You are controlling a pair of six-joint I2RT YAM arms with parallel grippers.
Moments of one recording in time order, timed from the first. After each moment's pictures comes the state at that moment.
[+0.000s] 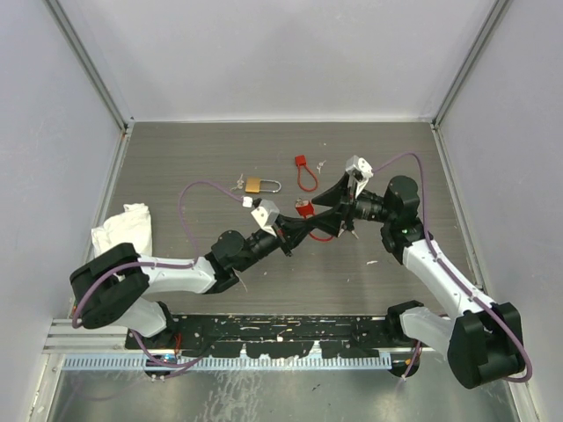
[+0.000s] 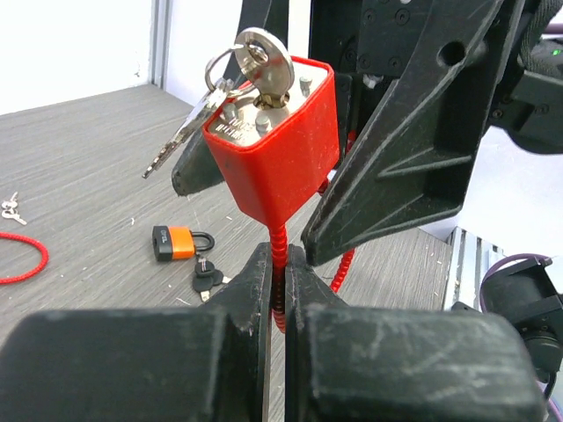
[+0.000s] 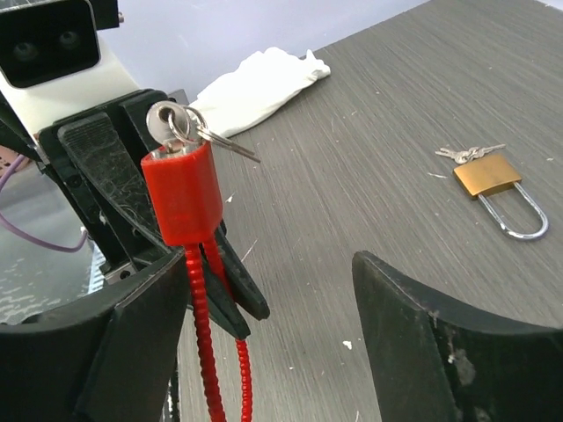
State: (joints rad) left arm -1.04 1.46 0.55 1.15 -0.03 -0.27; right arm 0.27 1.05 0.61 0.45 -1.05 0.29
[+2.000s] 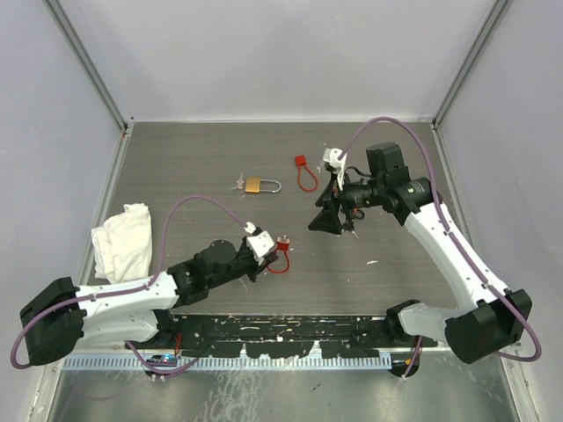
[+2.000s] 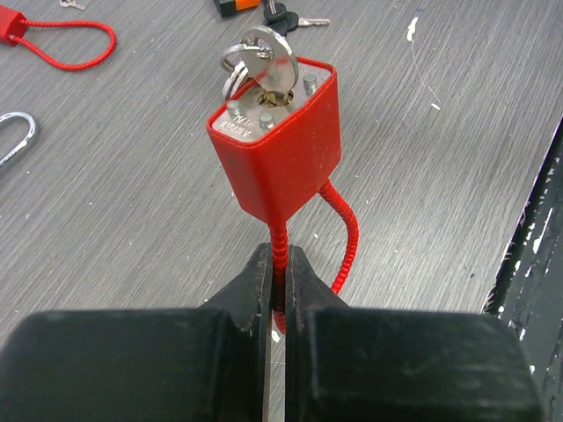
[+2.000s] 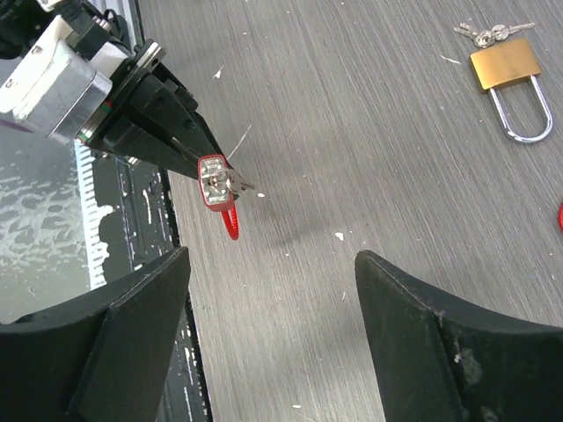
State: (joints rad) left arm -1.04 1.05 0.41 0.35 -0.03 0.05; right arm 0.35 1.20 1.19 -0.73 -0.91 -0.38
